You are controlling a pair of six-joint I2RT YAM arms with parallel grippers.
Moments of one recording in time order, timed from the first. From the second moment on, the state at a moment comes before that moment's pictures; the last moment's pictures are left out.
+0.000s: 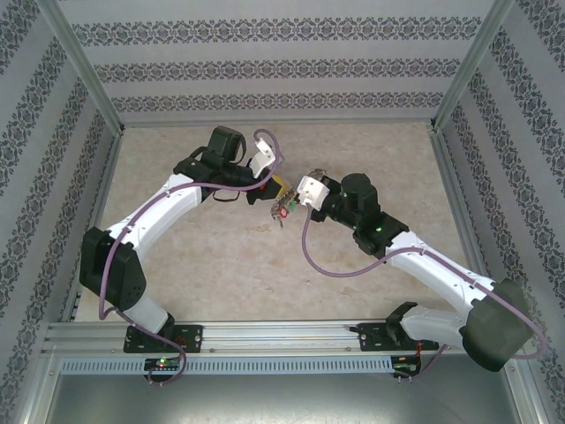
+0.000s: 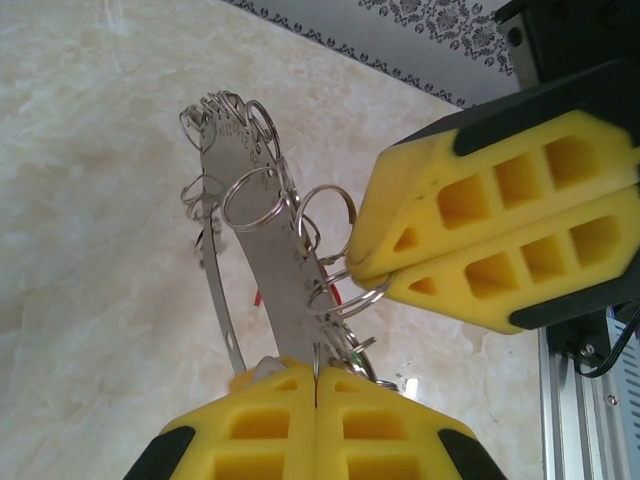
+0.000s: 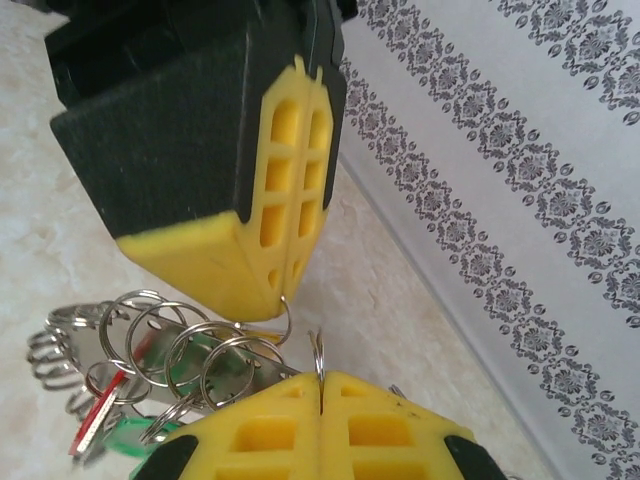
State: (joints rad) left arm -0.45 1.61 1.40 -0.55 0.77 0.28; right arm 0.61 1.17 0.79 0.09 -0.20 -0.61
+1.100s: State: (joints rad) left arm -0.43 1.61 1.44 -0.57 0.81 0.22; right arm 0.62 1.14 0.79 0.10 -0.20 -0.68
